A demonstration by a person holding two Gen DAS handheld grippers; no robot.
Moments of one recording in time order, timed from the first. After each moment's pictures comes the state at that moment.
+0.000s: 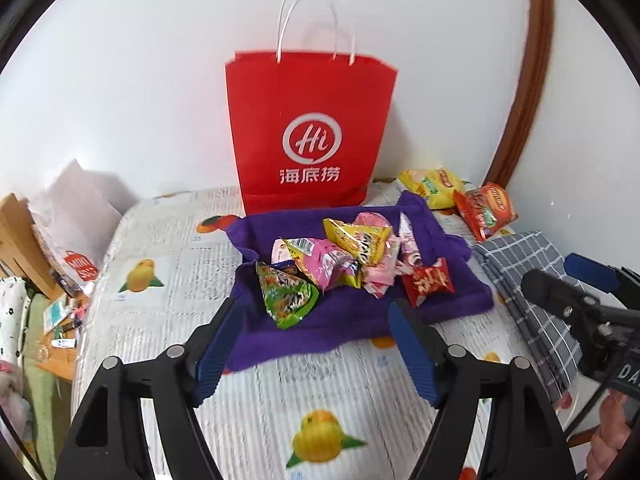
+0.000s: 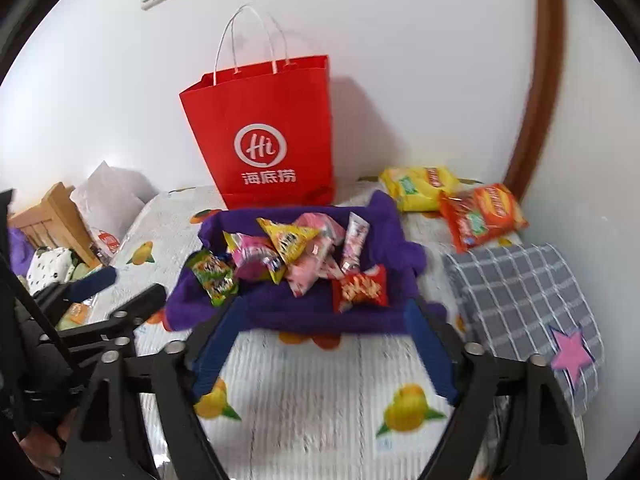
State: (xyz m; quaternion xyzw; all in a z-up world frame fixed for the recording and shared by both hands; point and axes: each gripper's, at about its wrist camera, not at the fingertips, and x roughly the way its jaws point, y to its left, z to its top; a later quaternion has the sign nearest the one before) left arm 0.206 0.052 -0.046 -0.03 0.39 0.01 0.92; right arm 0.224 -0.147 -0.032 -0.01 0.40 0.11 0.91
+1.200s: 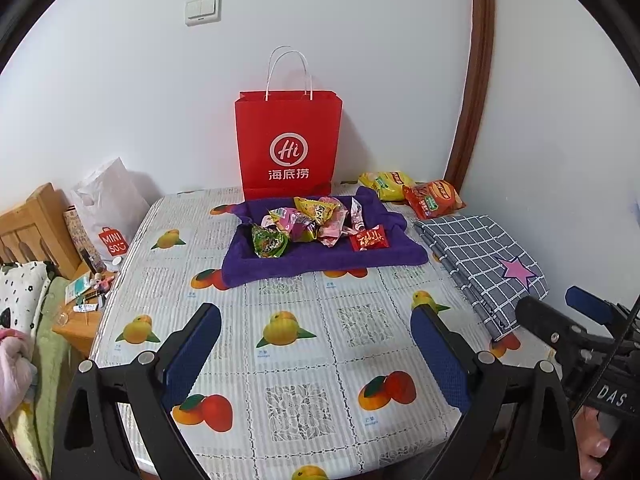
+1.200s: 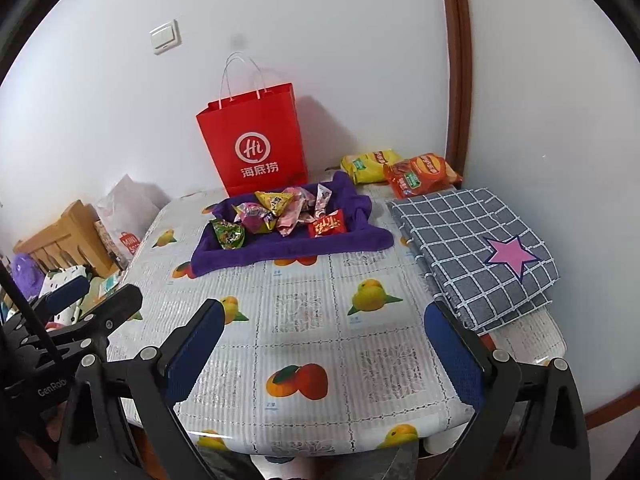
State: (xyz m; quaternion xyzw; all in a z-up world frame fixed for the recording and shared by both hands) left arm 0.026 -0.003 -0.002 -0.02 0.35 0.01 0.94; right arm 0.043 -0.222 -0.010 0.04 0.37 0.08 0.93
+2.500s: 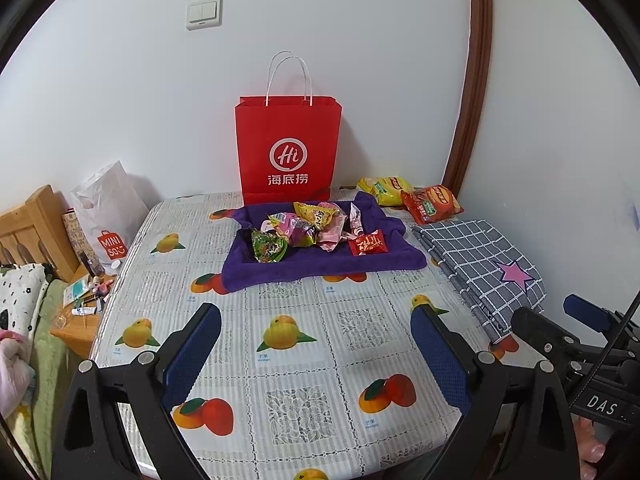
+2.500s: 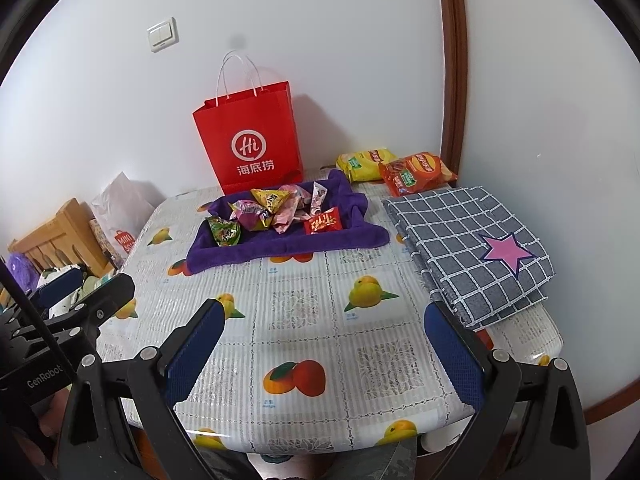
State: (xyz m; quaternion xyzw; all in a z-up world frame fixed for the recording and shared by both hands) left arm 0.022 0.001 -0.001 -0.03 0.34 0.00 0.94; right arm 0.038 -0.218 -0.013 0.04 0.37 0.07 0.93
